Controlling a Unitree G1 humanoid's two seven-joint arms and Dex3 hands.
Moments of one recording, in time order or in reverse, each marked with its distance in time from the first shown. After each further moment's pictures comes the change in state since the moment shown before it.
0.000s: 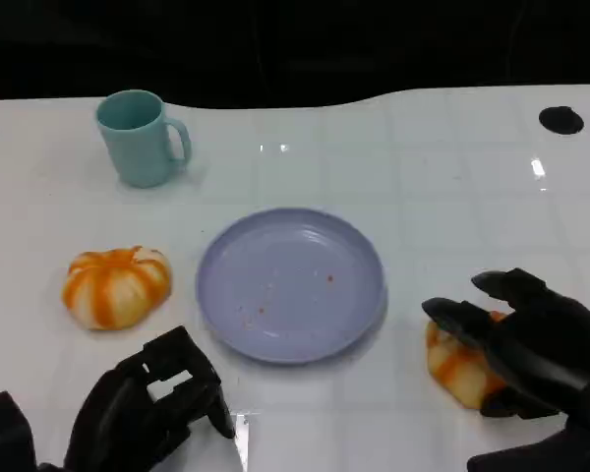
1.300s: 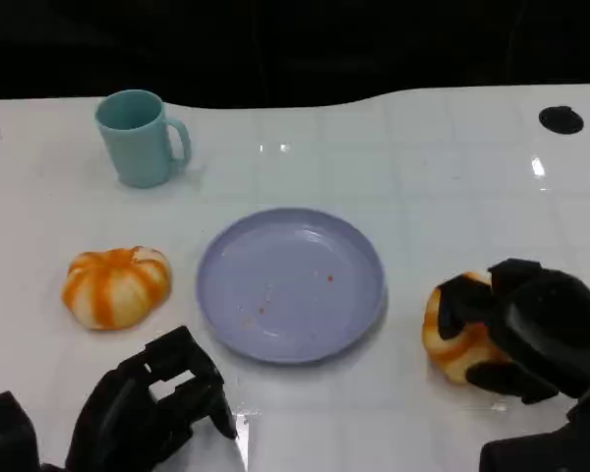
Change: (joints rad) left arm 0.020 -0.001 -0.012 -0.047 0.009 0.019 0.027; right arm -0.093 -0.015 0.033 0.199 0.144 -0.192 -0.404
